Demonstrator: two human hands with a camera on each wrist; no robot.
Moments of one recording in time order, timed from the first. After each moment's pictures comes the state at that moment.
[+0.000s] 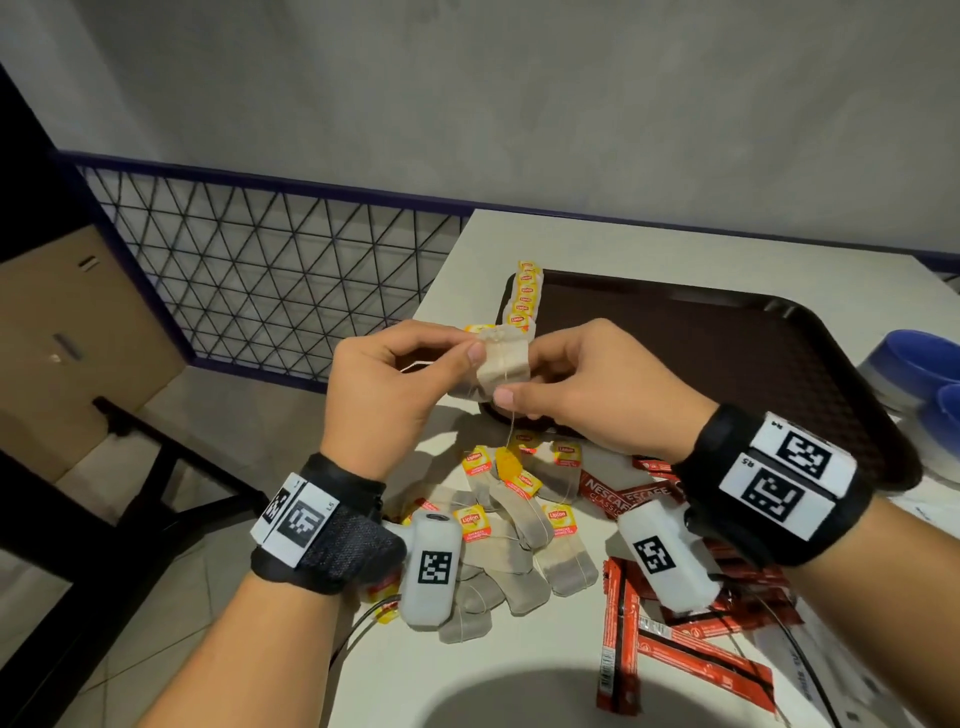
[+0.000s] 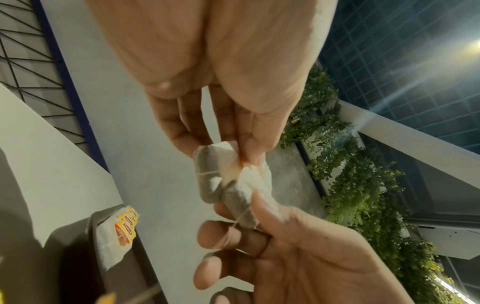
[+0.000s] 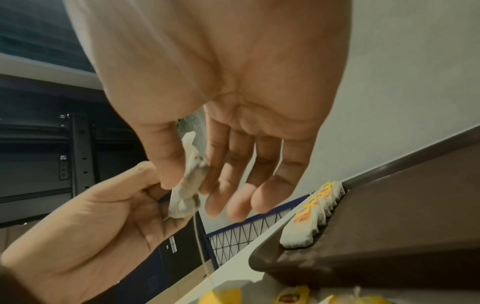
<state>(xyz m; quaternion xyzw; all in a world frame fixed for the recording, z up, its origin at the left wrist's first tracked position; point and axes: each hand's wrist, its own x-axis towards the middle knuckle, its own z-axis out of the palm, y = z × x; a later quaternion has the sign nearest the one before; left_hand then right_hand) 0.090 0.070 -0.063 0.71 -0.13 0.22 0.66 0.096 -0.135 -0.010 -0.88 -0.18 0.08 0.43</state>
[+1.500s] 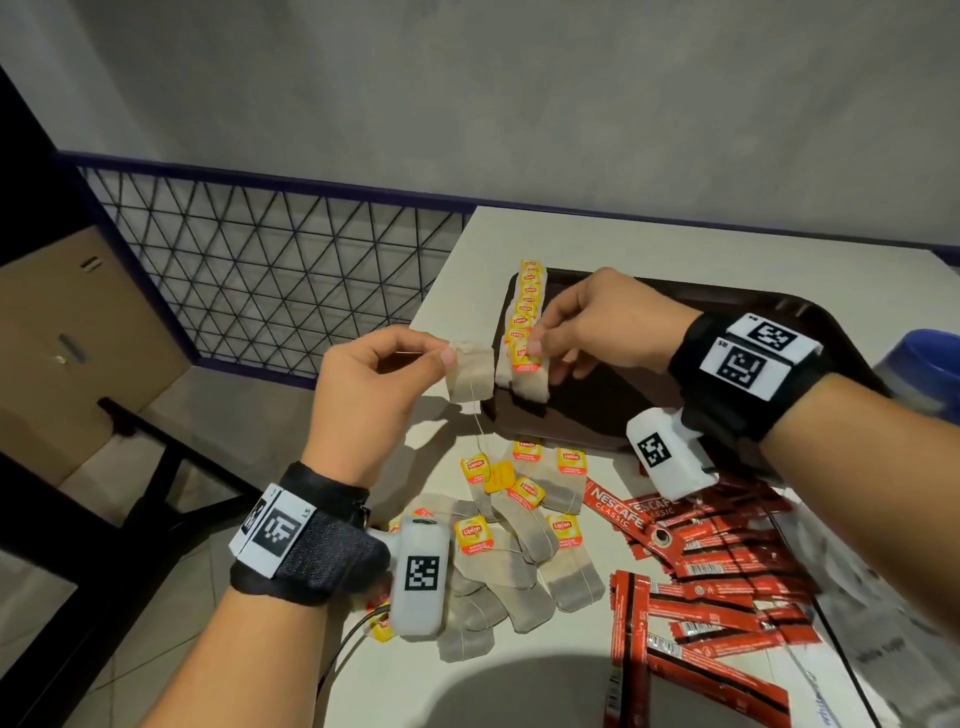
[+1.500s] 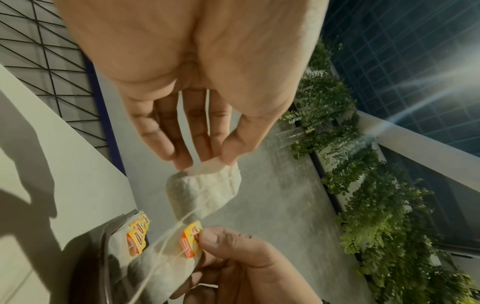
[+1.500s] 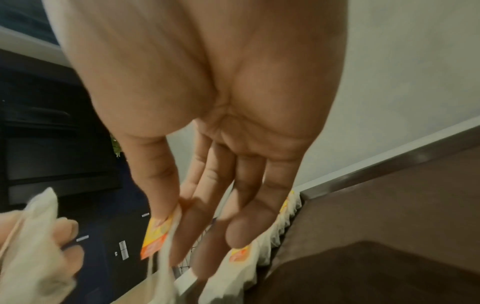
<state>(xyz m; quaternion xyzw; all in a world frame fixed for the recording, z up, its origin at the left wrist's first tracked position) 0.099 0.083 -0.067 0.71 -0.03 0.17 0.68 0.177 -0.149 -0.005 -0.89 -0.13 0.14 0.41</state>
